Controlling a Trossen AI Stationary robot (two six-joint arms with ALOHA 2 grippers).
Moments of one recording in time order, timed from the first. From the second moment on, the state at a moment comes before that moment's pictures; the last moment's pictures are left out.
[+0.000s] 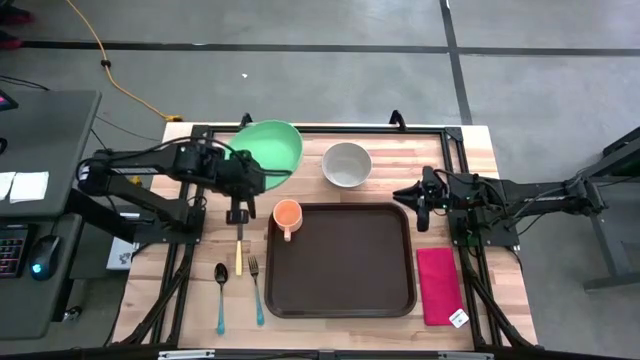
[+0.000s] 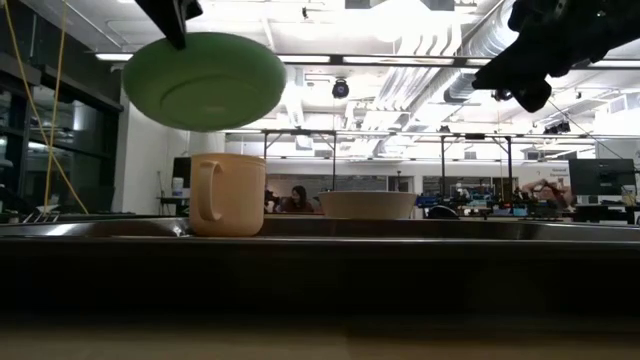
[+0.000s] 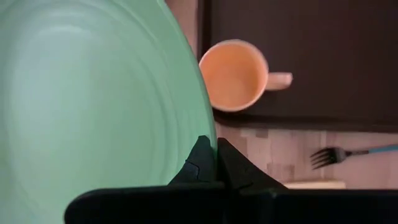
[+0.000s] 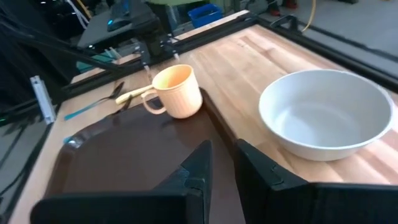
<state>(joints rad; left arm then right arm) -0.03 1.23 1.40 -1.29 -0.19 0.01 0.01 0.54 0.42 -0.20 0.18 0.38</state>
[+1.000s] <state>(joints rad) -0.25 1.57 1.75 -1.33 -0.28 0.05 0.01 0.40 0.42 -0.26 0.20 0.33</state>
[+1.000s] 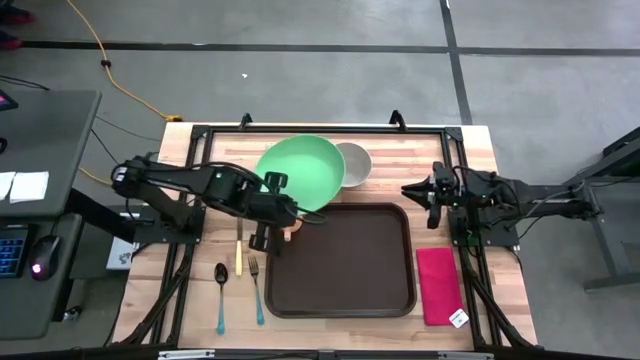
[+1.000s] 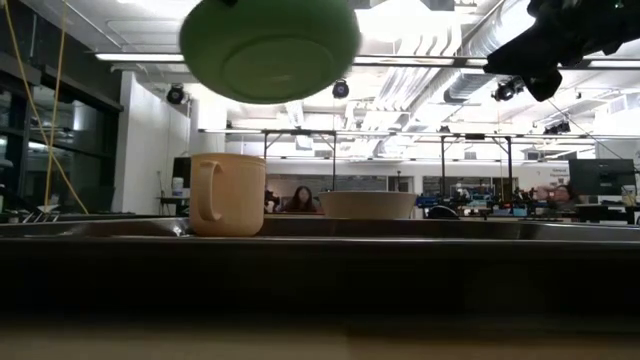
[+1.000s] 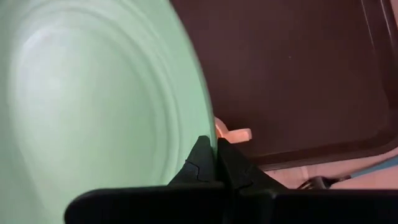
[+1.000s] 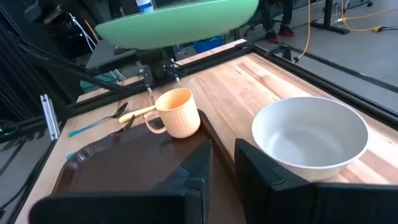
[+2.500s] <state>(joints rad) -0.34 1.75 1.87 -1.22 -0.22 0.02 0.01 0.33 0.27 -0.12 0.18 0.33</state>
